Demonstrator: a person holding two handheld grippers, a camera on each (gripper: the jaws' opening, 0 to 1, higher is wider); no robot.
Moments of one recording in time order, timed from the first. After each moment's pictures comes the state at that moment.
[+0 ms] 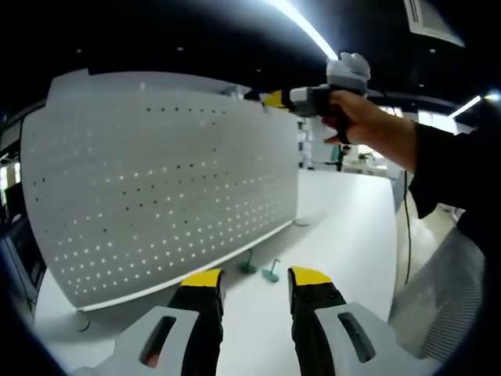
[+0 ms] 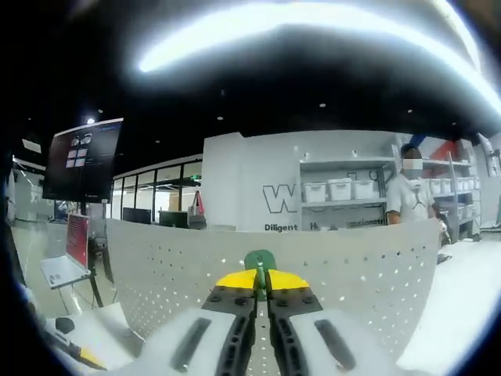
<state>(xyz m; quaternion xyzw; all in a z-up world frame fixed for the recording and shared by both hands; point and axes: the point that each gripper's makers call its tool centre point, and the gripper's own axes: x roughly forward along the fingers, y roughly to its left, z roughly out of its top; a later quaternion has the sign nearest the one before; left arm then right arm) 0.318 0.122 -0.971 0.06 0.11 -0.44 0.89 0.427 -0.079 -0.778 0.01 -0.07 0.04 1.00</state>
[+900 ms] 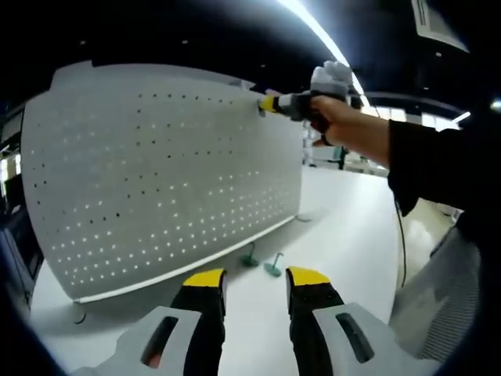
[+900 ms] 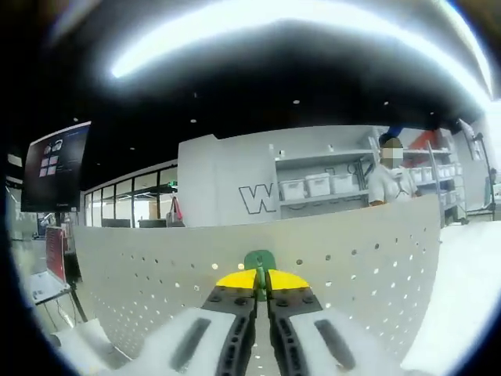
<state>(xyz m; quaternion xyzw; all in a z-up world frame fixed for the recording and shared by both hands) 0.324 0.125 -0.982 0.05 0.13 -0.44 0.89 0.470 -0.118 -0.796 0.05 -0.07 -0.02 1.00</state>
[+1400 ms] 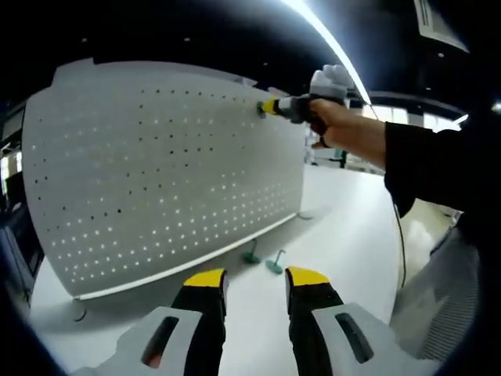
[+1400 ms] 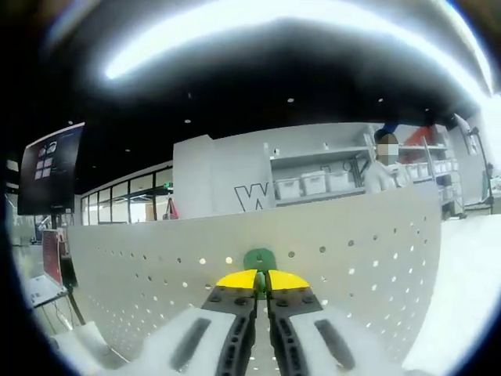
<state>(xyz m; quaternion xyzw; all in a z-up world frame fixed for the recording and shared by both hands) 0.326 0.127 -0.986 0.05 0.13 -0.44 0.89 0.476 -0.124 -0.804 0.06 -0.07 -0.03 1.00</state>
